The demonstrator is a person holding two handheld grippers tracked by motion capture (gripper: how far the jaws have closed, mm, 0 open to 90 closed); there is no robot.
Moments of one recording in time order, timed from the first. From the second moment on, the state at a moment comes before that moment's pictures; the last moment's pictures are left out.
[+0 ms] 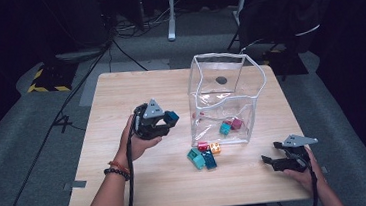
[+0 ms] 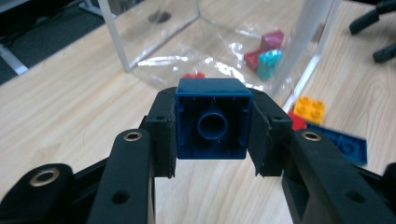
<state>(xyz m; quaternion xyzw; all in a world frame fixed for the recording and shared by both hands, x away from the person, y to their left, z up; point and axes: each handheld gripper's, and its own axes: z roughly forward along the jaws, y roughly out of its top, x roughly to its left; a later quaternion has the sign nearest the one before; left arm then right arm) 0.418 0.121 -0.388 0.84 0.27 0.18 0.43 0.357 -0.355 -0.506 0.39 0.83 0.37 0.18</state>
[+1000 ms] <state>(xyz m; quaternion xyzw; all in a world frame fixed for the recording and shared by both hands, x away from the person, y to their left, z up) 0.457 0.071 -0.300 0.81 0.23 0.19 0.50 0.357 -0.355 -0.506 0.39 0.83 0.37 0.18</state>
